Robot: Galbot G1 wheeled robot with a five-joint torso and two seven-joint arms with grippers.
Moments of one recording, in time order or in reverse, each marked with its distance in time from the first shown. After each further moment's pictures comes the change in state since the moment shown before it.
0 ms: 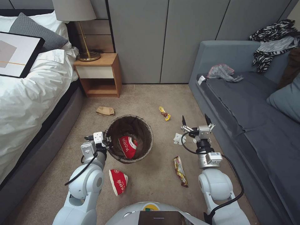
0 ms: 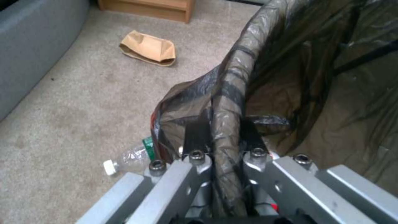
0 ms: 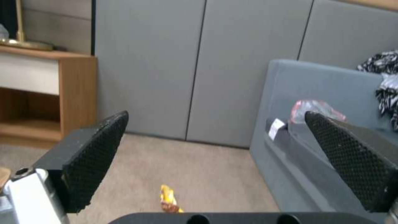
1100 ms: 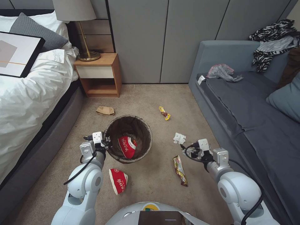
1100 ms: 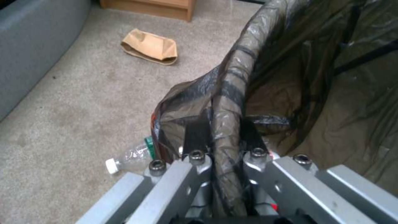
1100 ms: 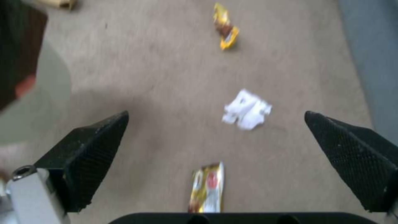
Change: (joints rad) left arm -0.004 0.013 -0.013 0.008 -0.022 0.000 -0.003; right arm -0.102 -0.236 0.050 0.149 0.324 -0.773 -0.082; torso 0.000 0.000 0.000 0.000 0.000
